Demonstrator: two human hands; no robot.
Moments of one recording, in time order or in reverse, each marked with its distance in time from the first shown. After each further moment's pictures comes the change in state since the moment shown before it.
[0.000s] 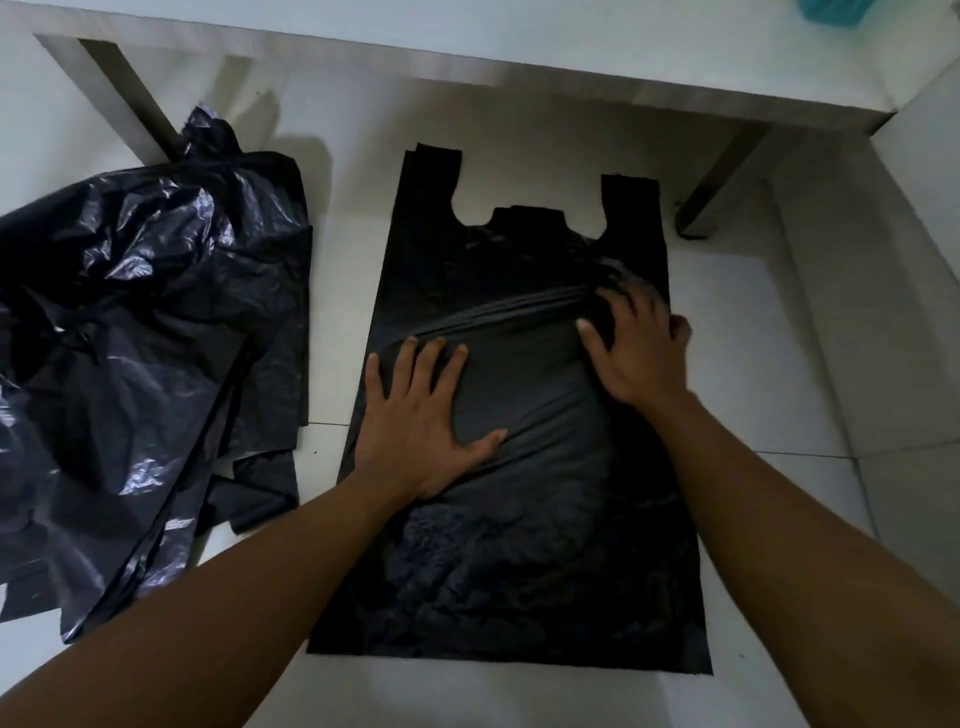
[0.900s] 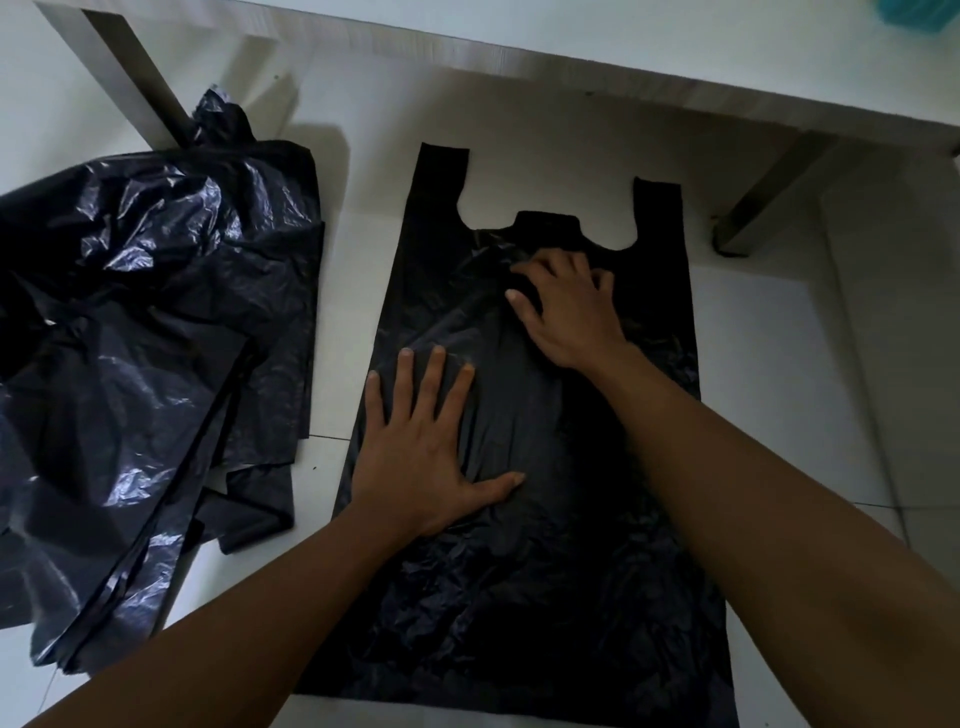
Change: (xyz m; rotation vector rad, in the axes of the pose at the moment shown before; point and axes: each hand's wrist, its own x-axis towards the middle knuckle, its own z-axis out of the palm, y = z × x) left_hand -0.007 0.002 -0.002 -0.013 -0.046 -0.059; right_hand 0.071 -0.087 0.016 -0.003 -0.048 -0.338
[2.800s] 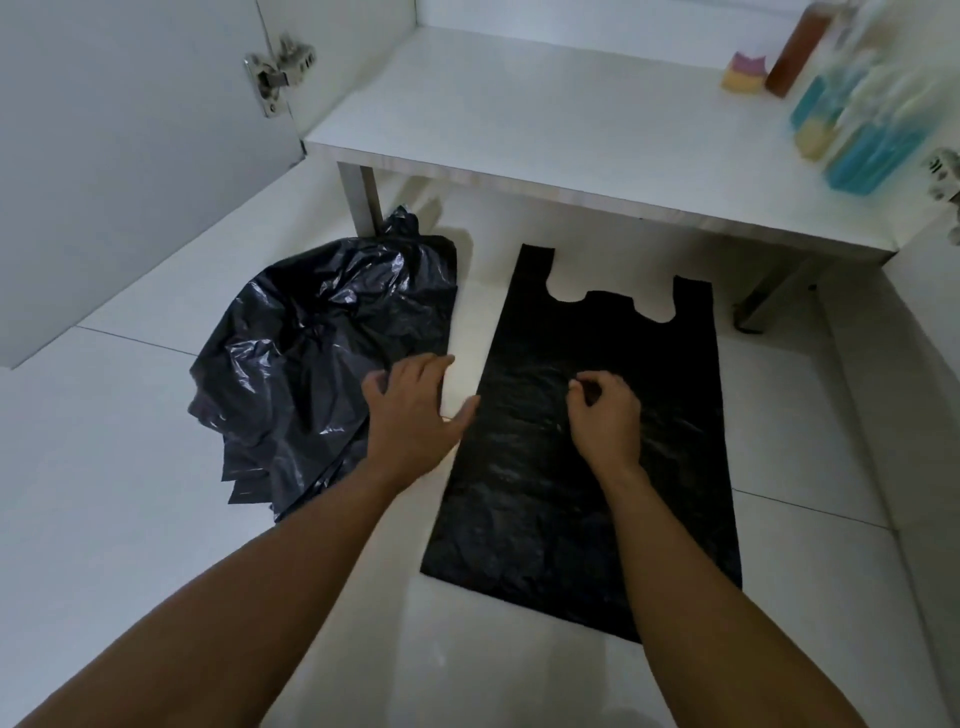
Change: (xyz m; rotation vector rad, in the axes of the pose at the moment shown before) left_hand -0.073 -0.079 -0.070 -0.185 0.557 -0.196; right_hand -0.134 -0.122 -0.042 0.613 0.273 0.421
